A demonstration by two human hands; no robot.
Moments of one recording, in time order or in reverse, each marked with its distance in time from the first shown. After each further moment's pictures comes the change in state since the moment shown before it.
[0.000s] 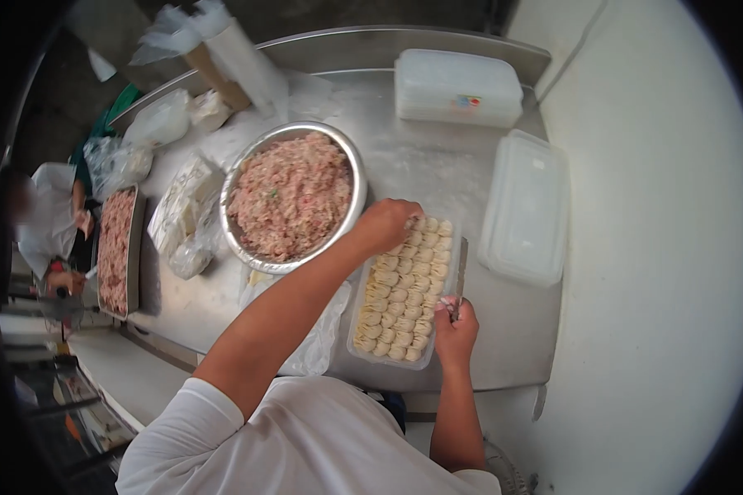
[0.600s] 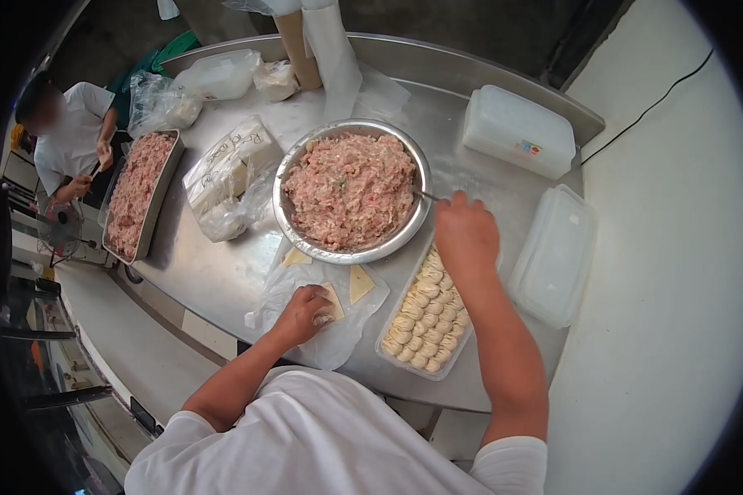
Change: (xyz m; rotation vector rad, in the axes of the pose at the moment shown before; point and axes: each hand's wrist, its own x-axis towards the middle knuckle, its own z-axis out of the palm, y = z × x) left_hand -0.303 -0.082 0.001 0.017 0.246 -0.224; right_hand 0.085 -0.203 0.115 -1.240 -0.298 -0.957
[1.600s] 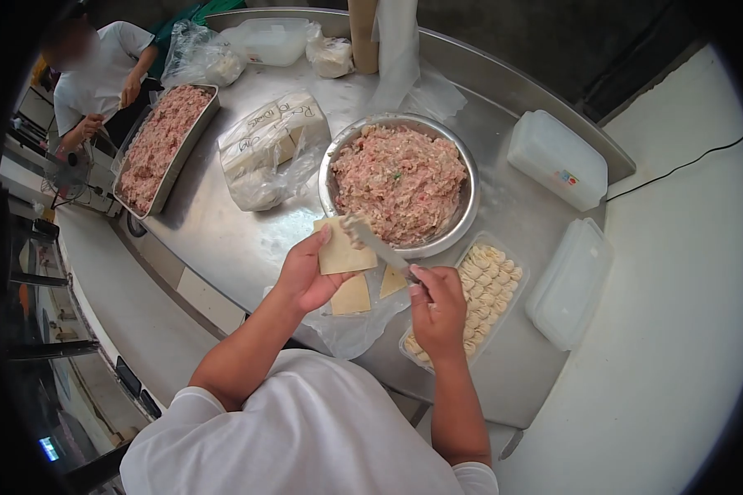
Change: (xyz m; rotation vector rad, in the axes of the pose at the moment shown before) left_hand 0.056 0.060 -0.098 -1.995 0.341 -0.501; right_hand -0.087 -0.104 0.011 1.118 0.265 0.008
